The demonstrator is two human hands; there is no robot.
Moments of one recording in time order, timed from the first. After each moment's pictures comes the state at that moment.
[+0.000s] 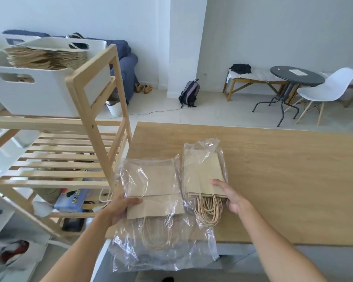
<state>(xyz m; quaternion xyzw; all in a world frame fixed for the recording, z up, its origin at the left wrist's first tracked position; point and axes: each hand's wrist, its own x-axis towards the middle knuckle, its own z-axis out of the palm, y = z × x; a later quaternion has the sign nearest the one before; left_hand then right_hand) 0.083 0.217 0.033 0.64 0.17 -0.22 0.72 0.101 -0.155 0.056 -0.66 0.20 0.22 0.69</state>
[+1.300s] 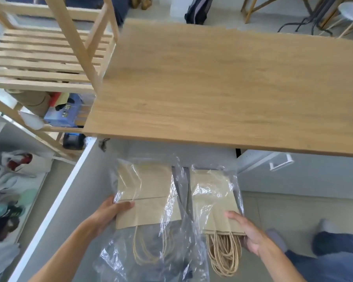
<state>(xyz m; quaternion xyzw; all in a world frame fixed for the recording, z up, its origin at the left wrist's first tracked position) -0.176 0.212 -0.140 0.64 0.26 -0.31 0.65 -0.221 -0.214 -0.121 -0.56 0.36 0.35 0.65</state>
